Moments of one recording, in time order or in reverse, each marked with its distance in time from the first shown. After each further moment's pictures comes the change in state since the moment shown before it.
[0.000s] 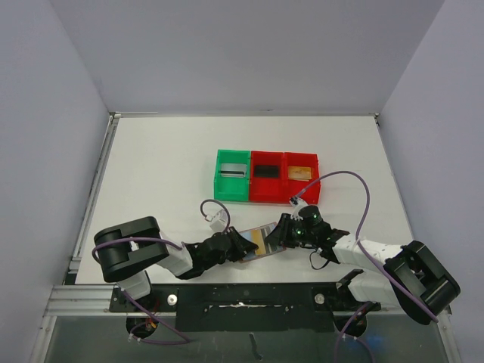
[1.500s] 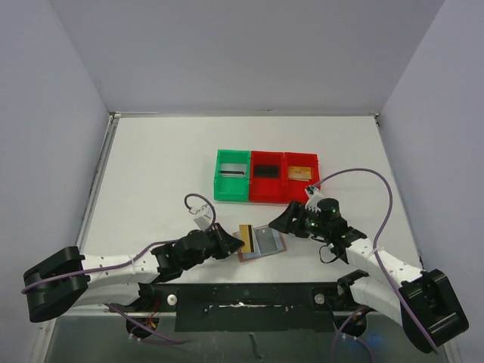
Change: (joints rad) left arm 0.021 -0.573 -0.068 -0.431 0.002 0.204; right arm -0.186 -0.177 0.040 -0.105 -0.080 -0.072
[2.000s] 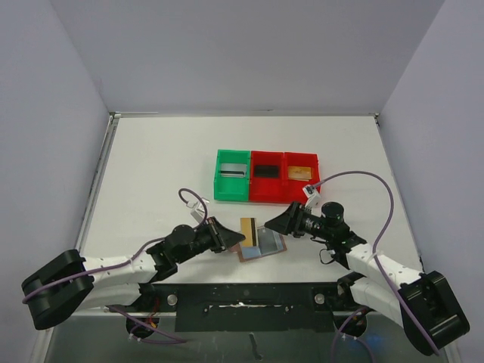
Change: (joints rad) left arm 0.145 -0.011 -0.076 0.252 0.235 0.019; right arm 0.000 -0.045 -0.100 0.274 -0.168 0.107
